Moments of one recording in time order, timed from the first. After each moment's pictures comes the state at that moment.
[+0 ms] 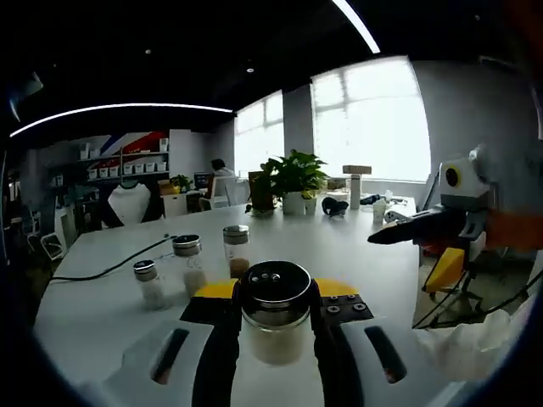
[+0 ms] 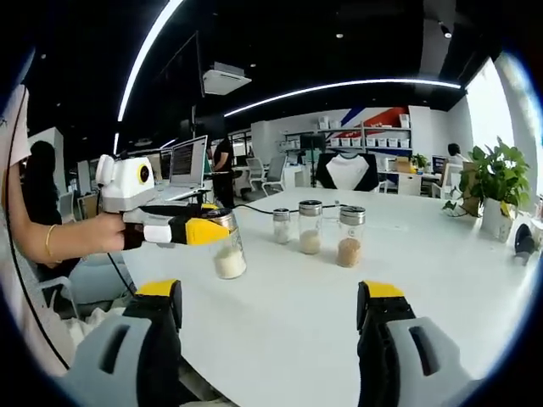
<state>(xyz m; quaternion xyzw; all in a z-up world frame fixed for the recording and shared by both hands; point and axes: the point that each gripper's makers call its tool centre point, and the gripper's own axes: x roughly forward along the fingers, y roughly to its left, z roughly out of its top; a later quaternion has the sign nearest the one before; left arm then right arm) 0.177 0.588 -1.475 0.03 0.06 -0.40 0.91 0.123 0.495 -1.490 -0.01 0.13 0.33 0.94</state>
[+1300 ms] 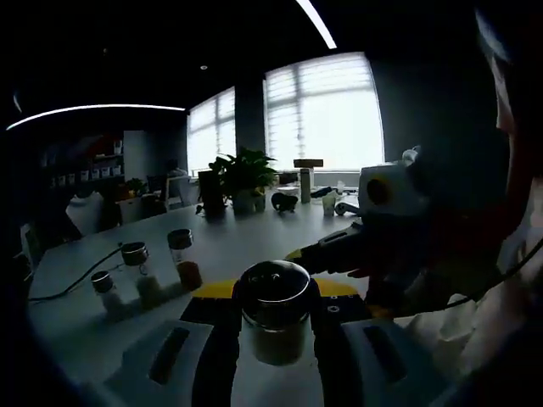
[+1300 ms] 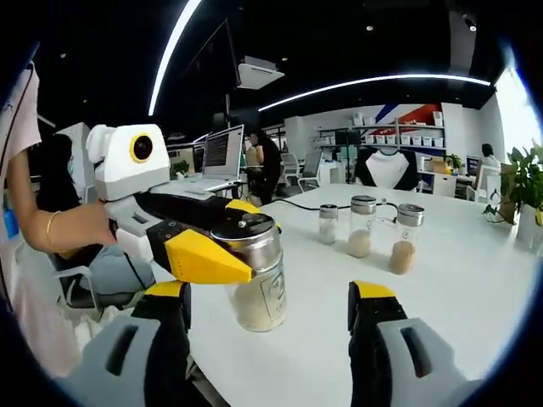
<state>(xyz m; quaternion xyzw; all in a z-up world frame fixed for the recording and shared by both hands) 0.126 0.554 -1.471 0.06 0.06 -0.52 0.85 0.127 0.568 -1.510 -0.02 0.13 0.42 0.90</state>
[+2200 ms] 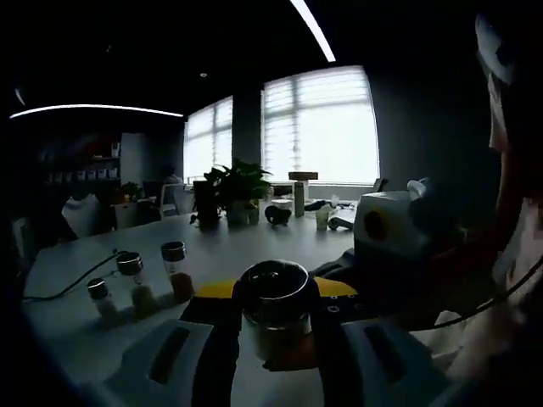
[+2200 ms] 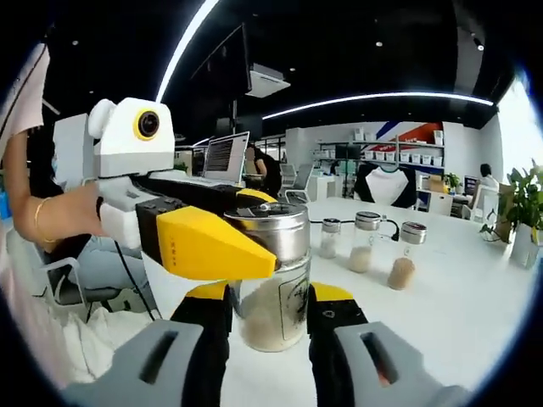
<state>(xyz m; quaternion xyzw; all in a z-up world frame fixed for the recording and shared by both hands) 0.122 0.547 -1.448 0.03 0.04 -0.51 0.86 0.129 0.578 -1.501 -0.05 0.09 0.39 0.92</state>
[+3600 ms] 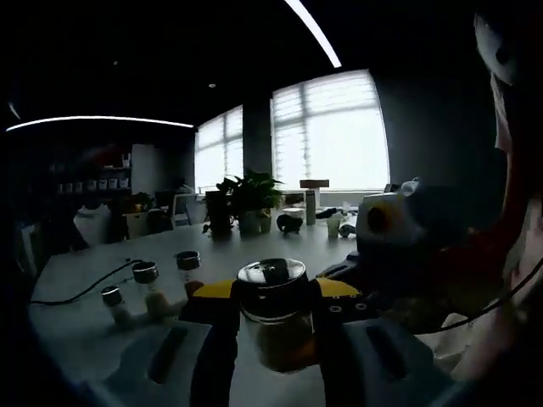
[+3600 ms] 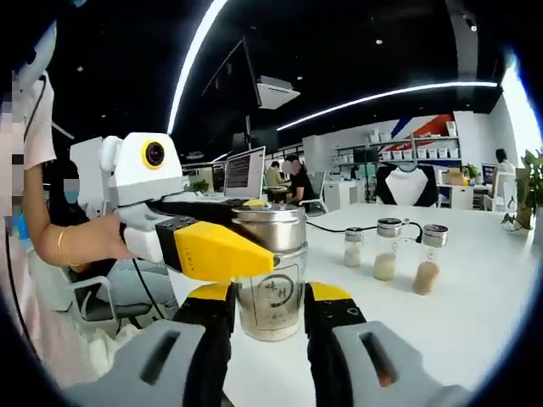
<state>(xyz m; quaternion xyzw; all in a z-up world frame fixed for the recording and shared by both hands) 0.121 0.563 -1.436 0.01 0.02 -0.52 0.85 0.116 0.588 -1.484 0.01 0.09 0.48 0.87</state>
